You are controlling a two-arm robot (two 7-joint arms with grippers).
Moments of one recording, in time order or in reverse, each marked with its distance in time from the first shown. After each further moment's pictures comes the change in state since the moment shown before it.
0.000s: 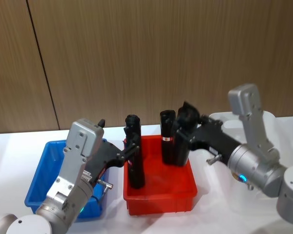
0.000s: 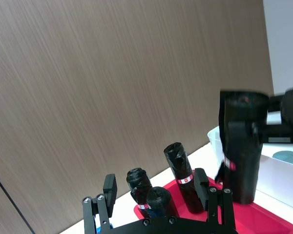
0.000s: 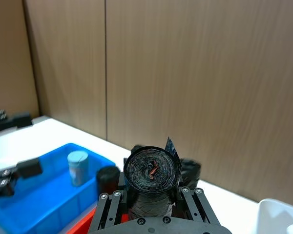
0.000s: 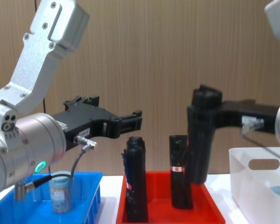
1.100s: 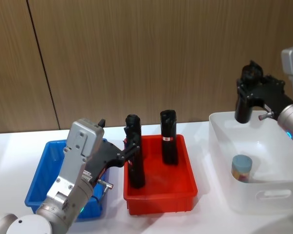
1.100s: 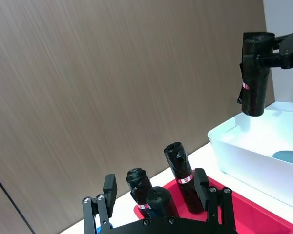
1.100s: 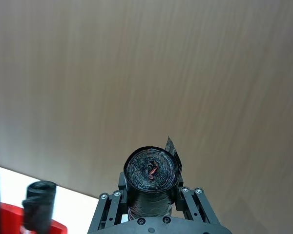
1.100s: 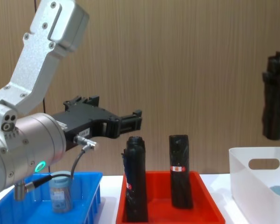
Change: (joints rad) left arm 0.000 0.000 0.000 0.000 0.000 0.000 0.000; right arm 0.174 0.071 0.126 0.184 -0.086 -0.051 -0.133
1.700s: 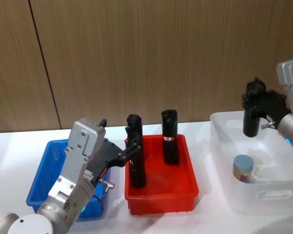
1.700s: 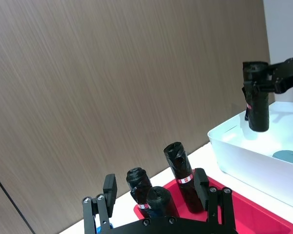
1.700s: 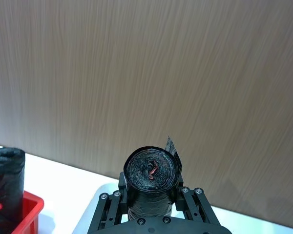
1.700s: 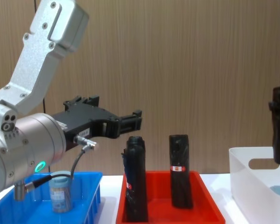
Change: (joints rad) left arm 0.000 0.000 0.000 0.000 0.000 0.000 0.000; right arm 0.092 -0.021 -0.007 0.240 -0.045 -0.025 -0.001
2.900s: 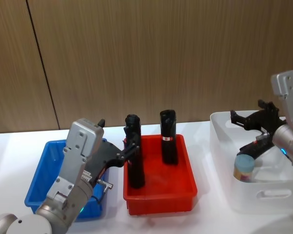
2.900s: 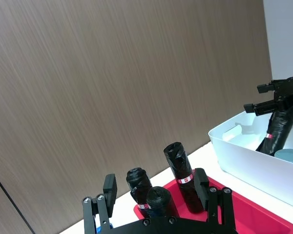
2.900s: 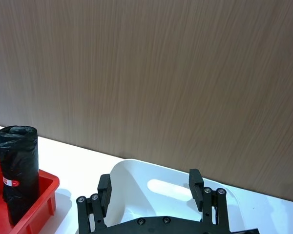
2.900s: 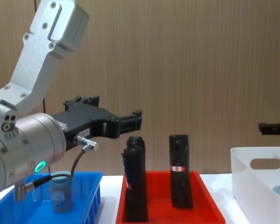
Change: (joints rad) left arm 0.000 0.000 0.000 0.000 0.000 0.000 0.000; right arm -0.011 -0.005 -0.004 0.042 0.040 0.021 0.036
